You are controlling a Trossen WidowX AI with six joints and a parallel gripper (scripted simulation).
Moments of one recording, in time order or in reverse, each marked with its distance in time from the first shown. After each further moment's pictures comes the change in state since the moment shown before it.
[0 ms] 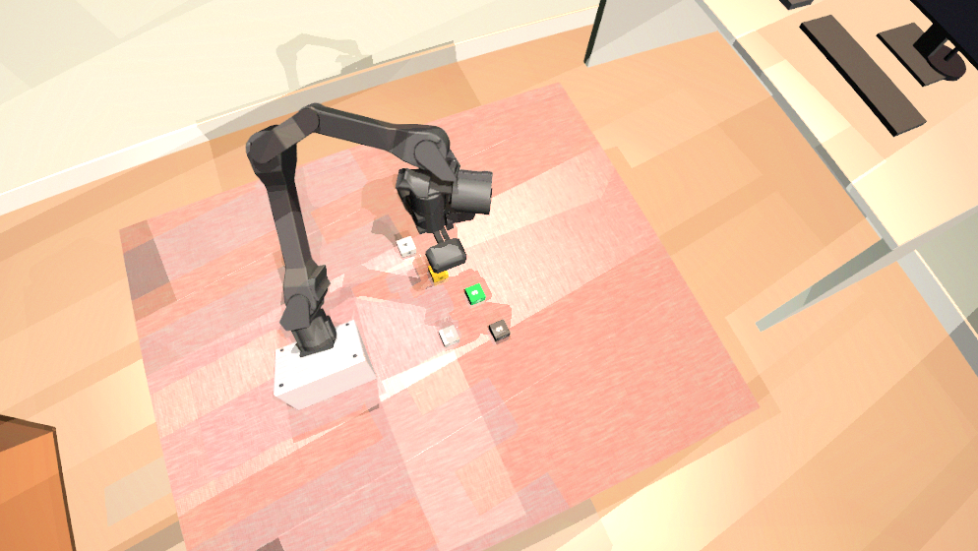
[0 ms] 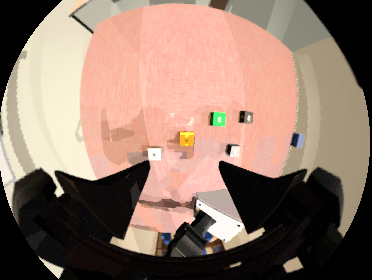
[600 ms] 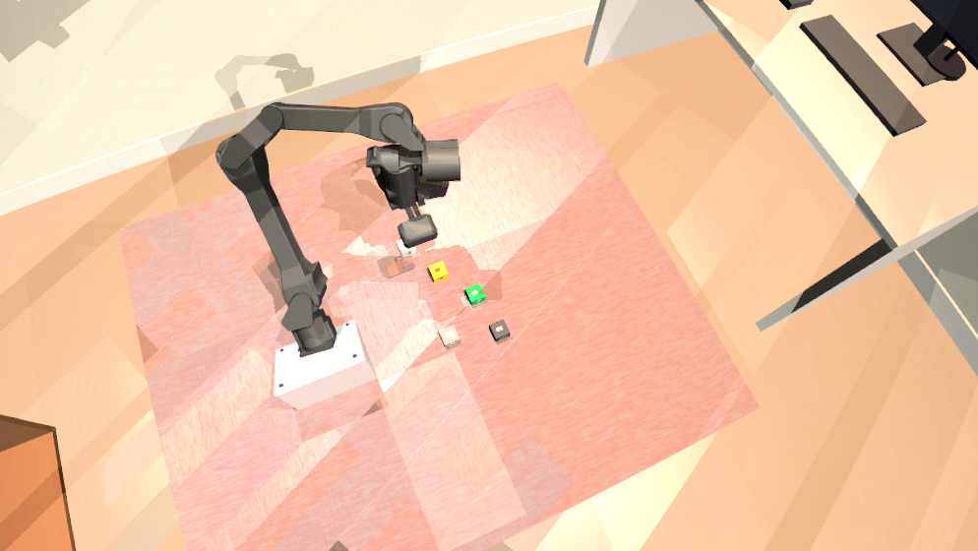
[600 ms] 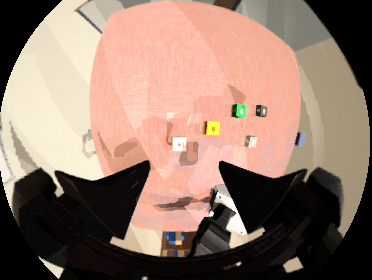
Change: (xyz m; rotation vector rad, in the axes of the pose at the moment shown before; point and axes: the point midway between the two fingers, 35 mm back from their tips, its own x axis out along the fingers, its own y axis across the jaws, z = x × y) arm -0.001 0.063 -0.027 0.001 0.000 0.002
